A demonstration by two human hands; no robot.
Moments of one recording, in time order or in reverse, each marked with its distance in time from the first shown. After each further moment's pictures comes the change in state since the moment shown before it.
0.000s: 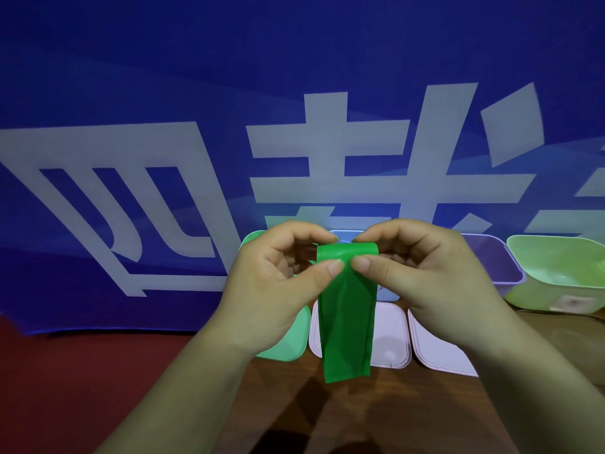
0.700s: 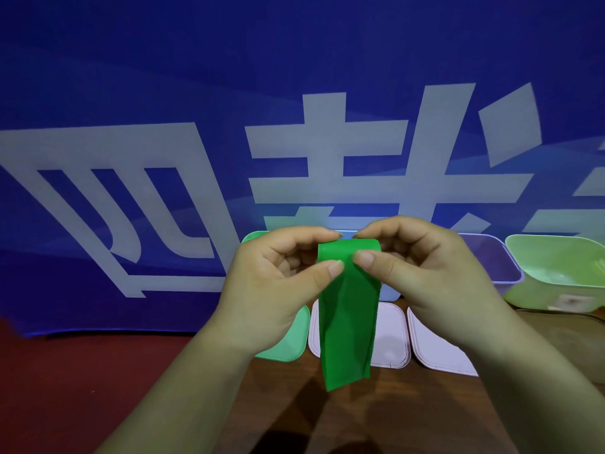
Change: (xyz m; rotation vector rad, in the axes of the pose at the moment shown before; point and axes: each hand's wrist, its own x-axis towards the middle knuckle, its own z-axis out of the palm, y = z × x) left_hand -0.001 0.005 0.004 -0.098 0.032 -0.041; right_hand 0.000 0.003 -0.003 -0.031 0.010 -0.012
